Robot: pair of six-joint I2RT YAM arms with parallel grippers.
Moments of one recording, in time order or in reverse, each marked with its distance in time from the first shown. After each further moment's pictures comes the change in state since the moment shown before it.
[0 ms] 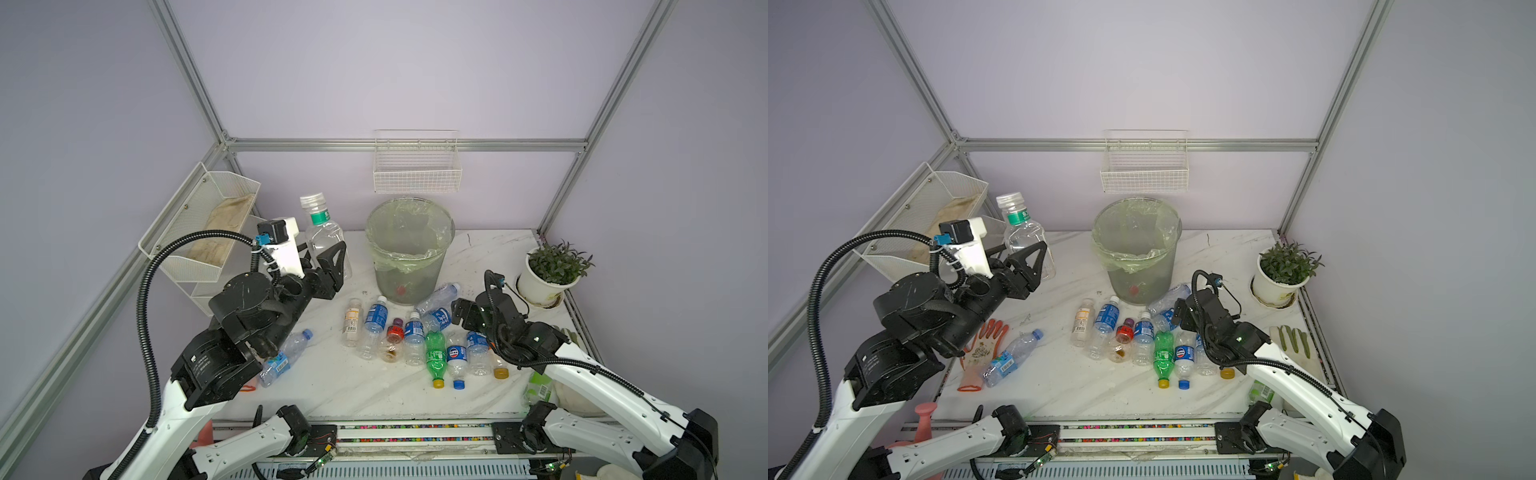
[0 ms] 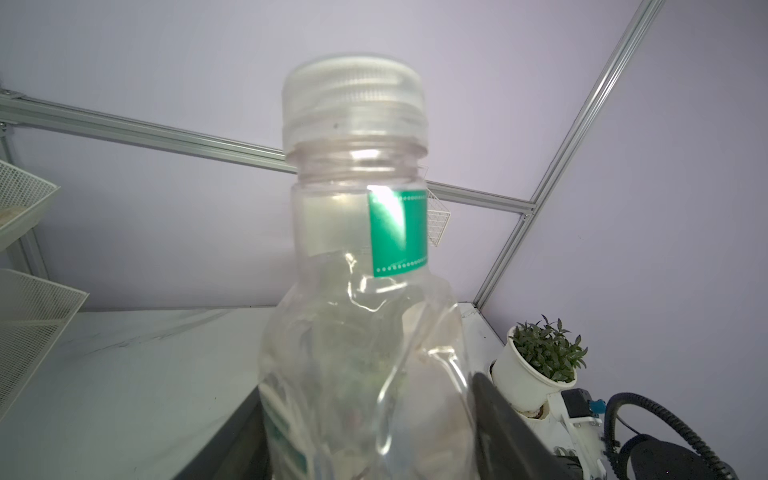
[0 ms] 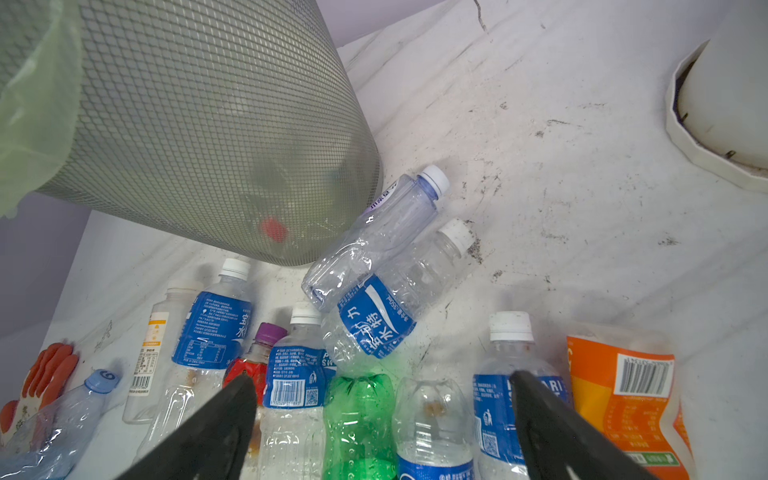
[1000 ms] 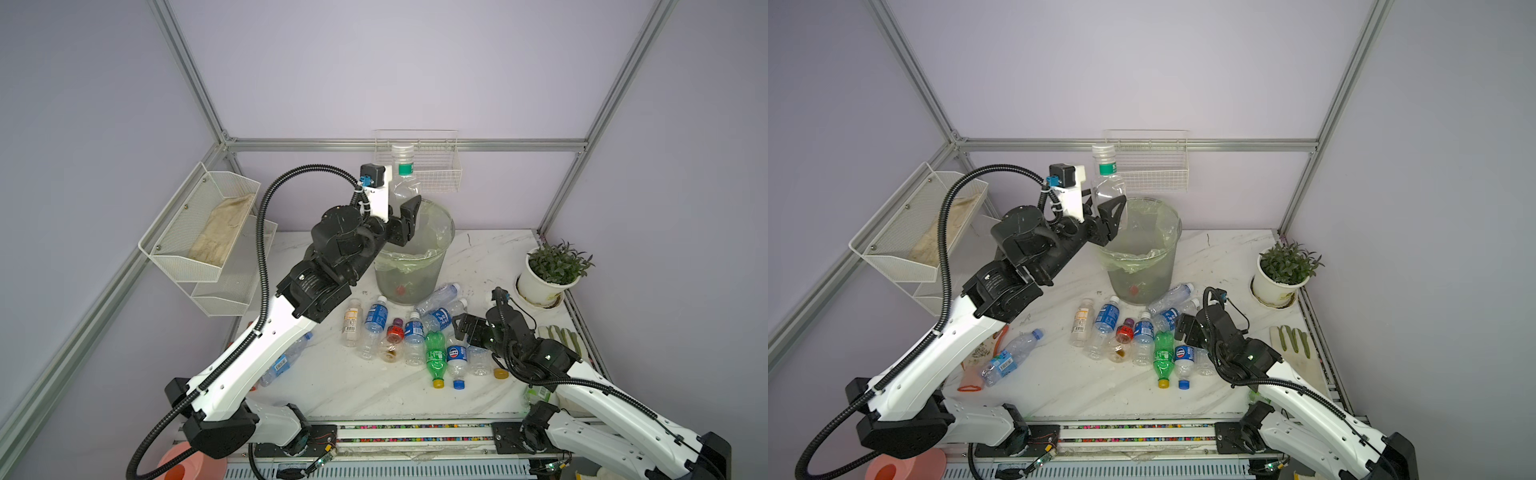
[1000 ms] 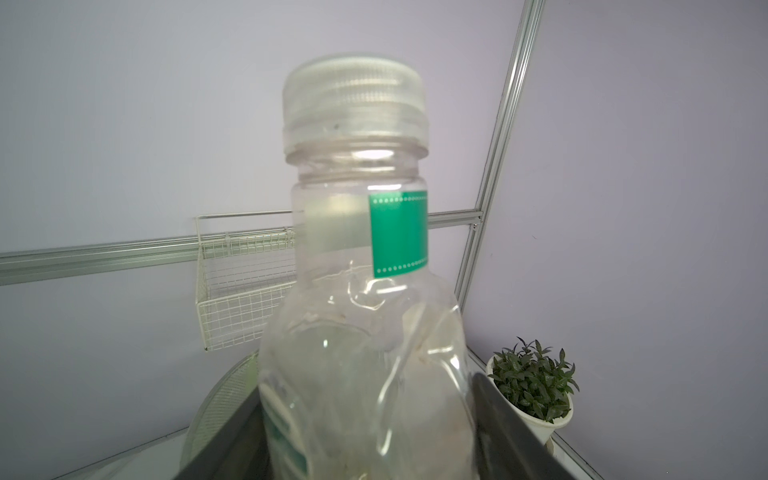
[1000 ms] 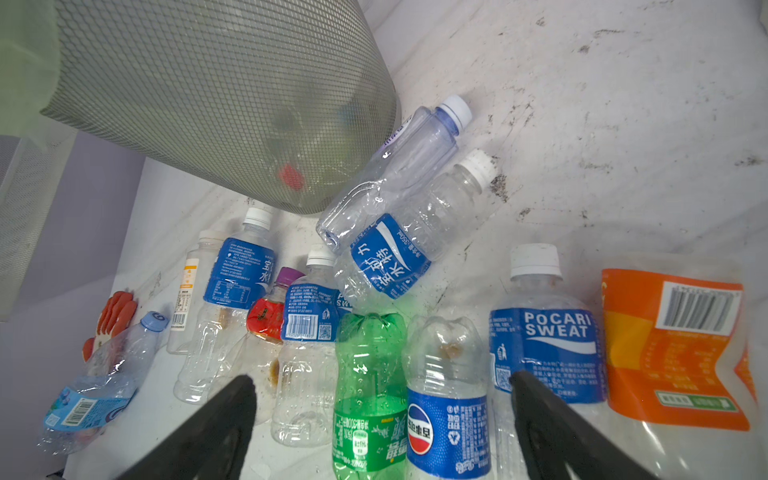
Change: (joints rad) left arm 0.000 0.512 0.296 0.316 0.174 0.206; right arm 0.000 -0.169 -0.150 0.003 -0.139 0.064
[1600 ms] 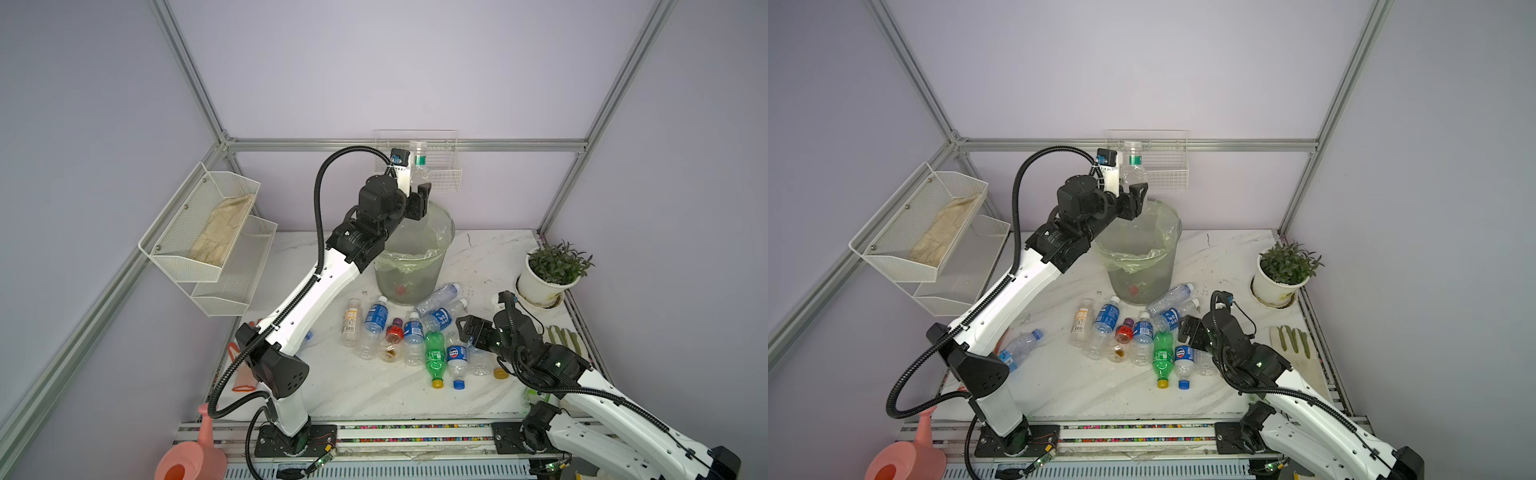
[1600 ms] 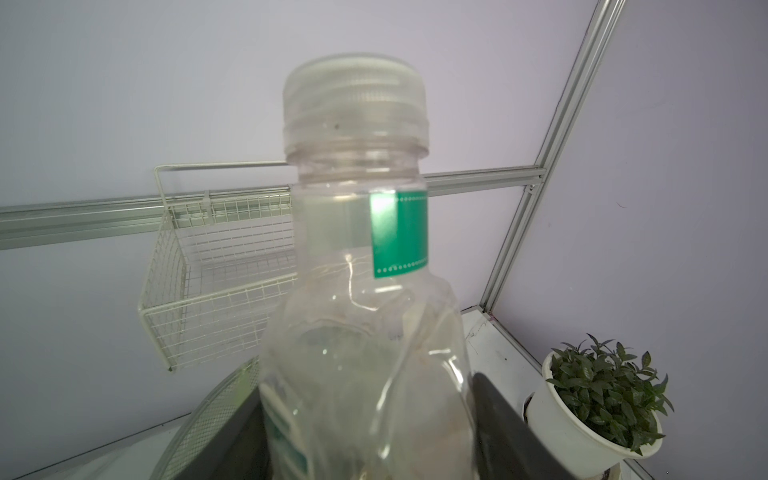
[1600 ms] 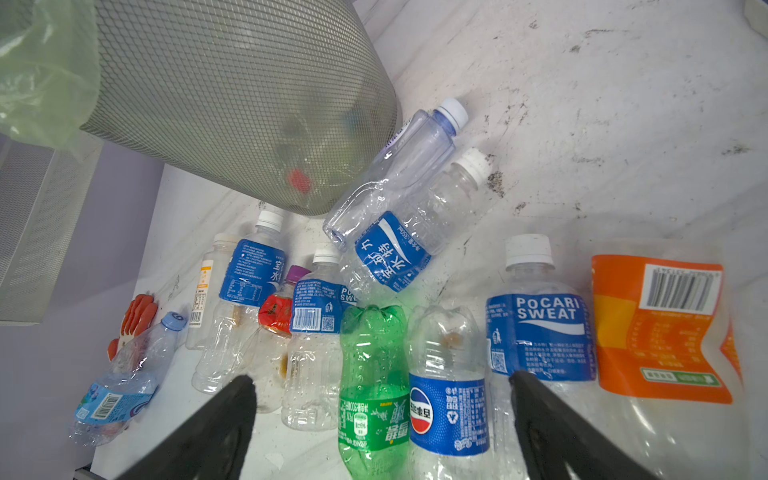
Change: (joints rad) left arm 0.159 0.365 0.272 -0.065 0.108 -0.058; right arm 0.000 -0.065 -0.005 -0.039 -0.003 0.025
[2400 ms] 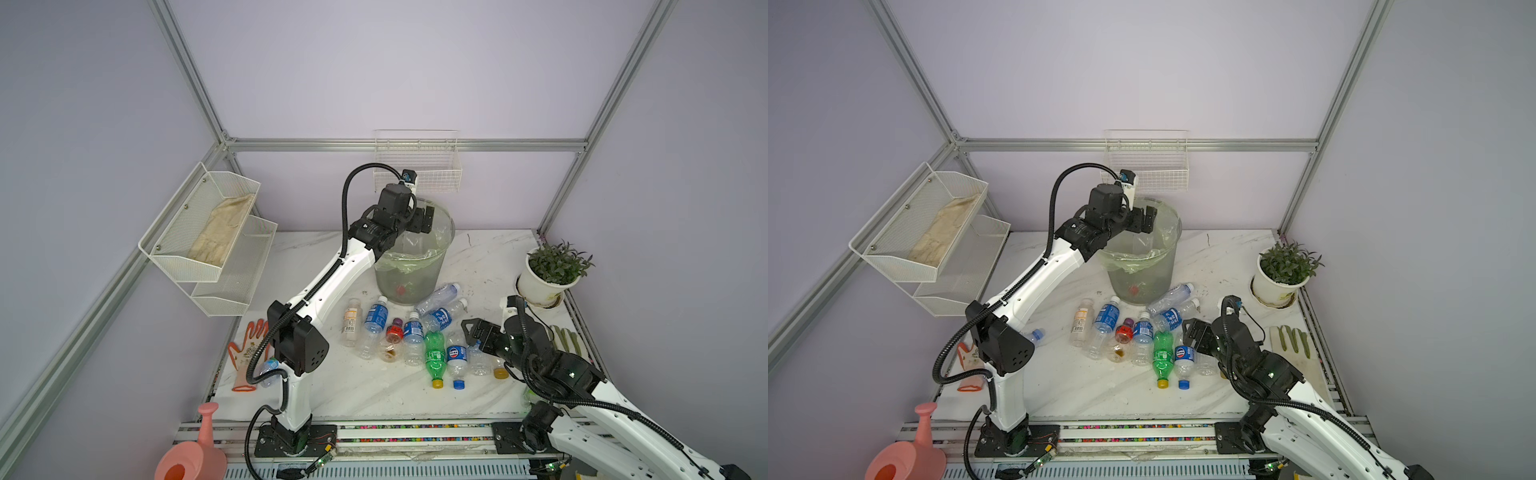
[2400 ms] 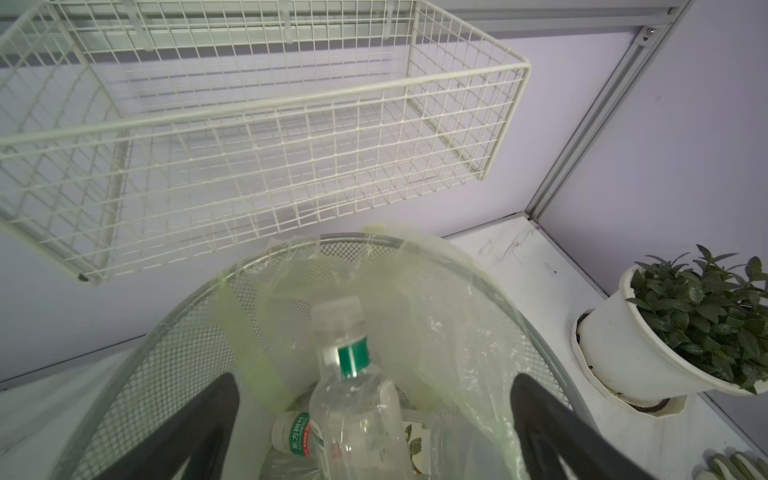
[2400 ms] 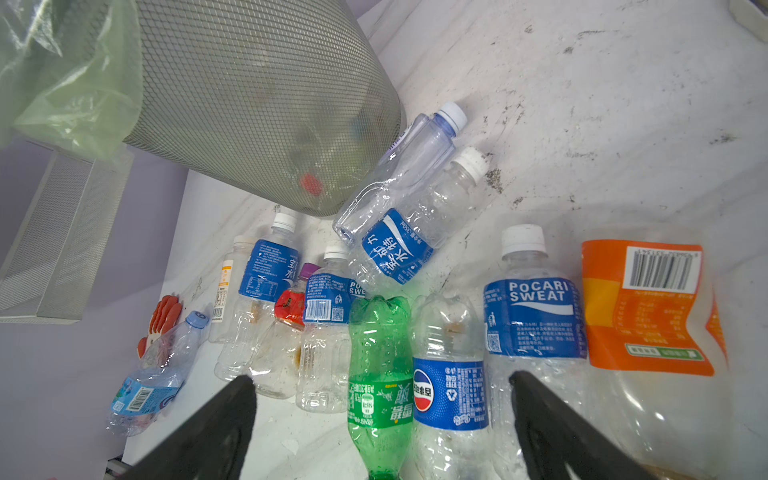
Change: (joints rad) left arm 0.027 0.184 0.093 -0.193 0.011 0.006; right arm 0.000 -0.111 -0.018 -0.043 -0.008 0.029
